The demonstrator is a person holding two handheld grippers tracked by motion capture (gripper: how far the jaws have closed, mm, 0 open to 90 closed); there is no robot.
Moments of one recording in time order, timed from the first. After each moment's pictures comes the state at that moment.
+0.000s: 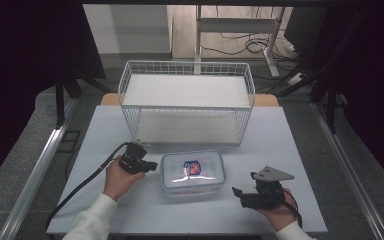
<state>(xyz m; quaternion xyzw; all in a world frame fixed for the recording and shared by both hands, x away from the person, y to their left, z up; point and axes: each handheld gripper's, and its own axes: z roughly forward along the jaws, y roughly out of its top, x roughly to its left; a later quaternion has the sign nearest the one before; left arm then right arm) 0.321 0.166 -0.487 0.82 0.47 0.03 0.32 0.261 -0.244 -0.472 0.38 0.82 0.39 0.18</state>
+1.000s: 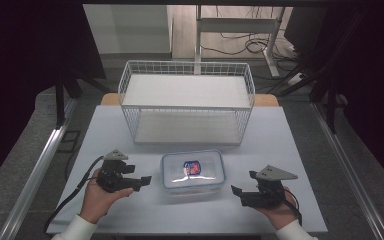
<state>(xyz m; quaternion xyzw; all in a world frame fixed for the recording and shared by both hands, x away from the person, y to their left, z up) 0.262 0.192 -0.465 0.78 0.48 0.05 0.40 0.261 -0.246 -0.469 0.38 0.81 0.42 0.16</state>
